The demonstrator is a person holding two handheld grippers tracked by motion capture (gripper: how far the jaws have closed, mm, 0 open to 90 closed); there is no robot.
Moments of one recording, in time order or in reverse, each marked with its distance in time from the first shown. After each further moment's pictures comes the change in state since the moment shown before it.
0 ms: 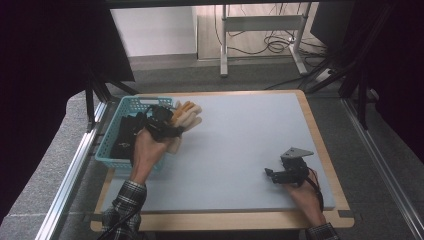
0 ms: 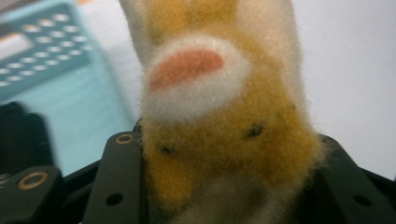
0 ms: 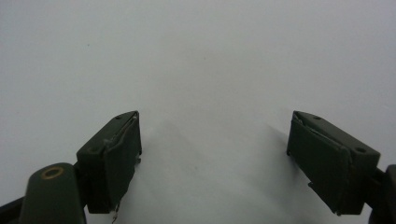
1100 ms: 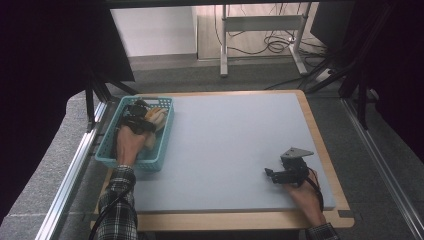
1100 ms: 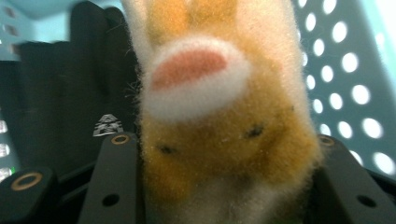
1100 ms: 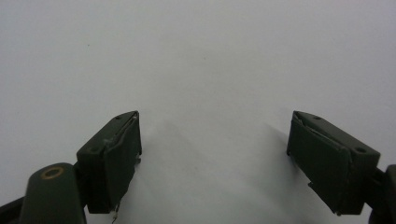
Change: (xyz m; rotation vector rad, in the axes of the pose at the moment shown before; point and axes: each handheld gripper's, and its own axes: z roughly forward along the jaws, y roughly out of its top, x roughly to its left) left arm 0.100 -0.029 0.069 0.226 0.111 -0.207; right arm 0.000 0.000 0.000 0.000 0.000 0.001
